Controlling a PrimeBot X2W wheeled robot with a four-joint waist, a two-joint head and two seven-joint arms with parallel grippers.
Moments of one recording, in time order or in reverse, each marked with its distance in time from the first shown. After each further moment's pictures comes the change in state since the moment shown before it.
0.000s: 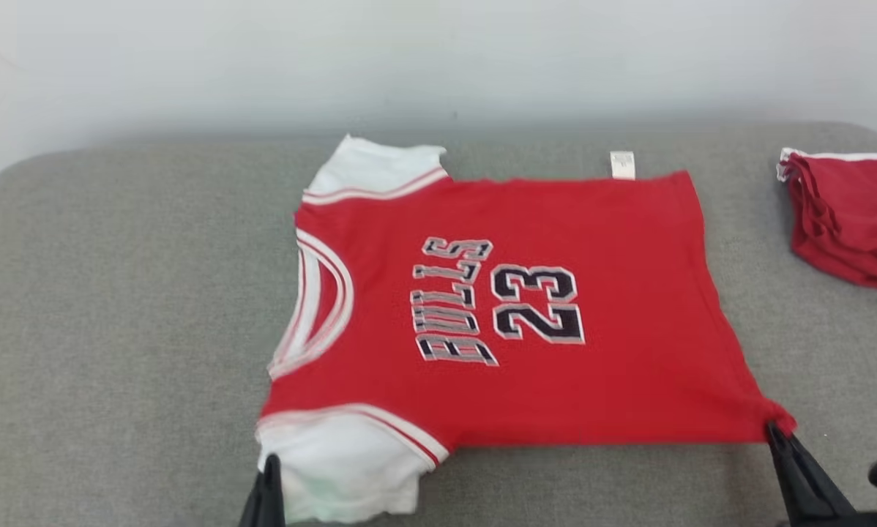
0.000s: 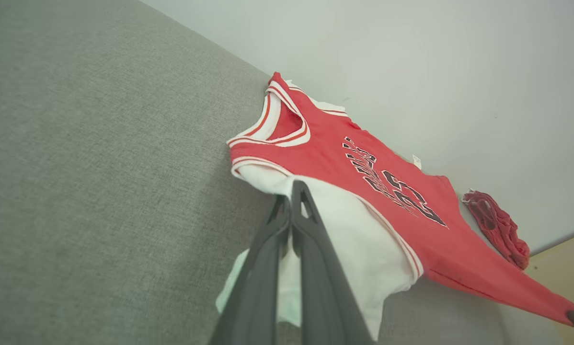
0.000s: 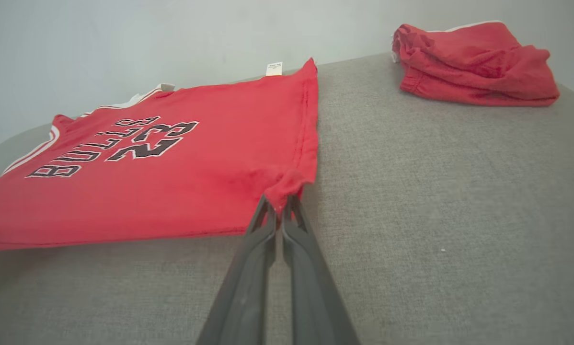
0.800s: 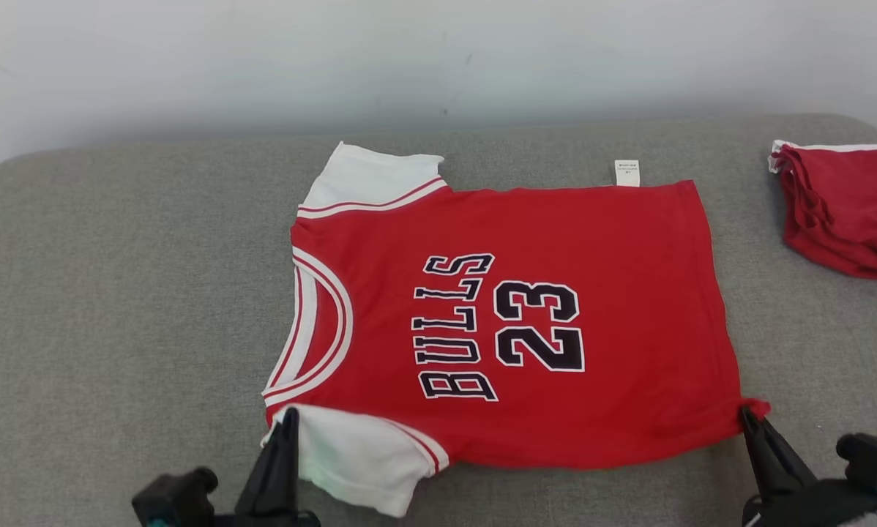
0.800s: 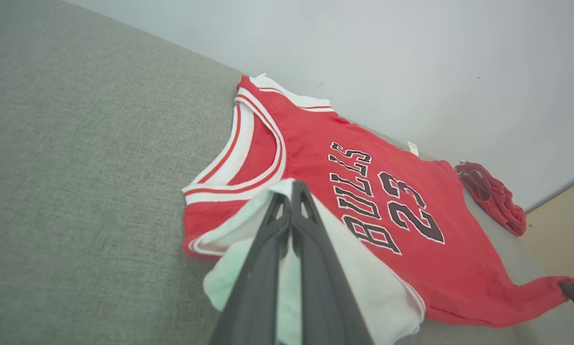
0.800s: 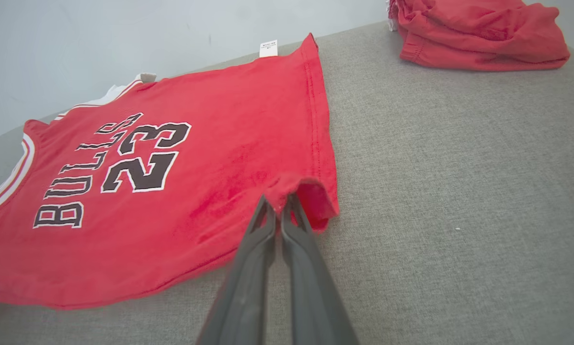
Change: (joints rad) left arm -0.112 0.012 -0.040 0.102 0.059 -0.056 0.045; right arm -0.028 0.079 -0.041 0.017 -0.035 0.000 0.105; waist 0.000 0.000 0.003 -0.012
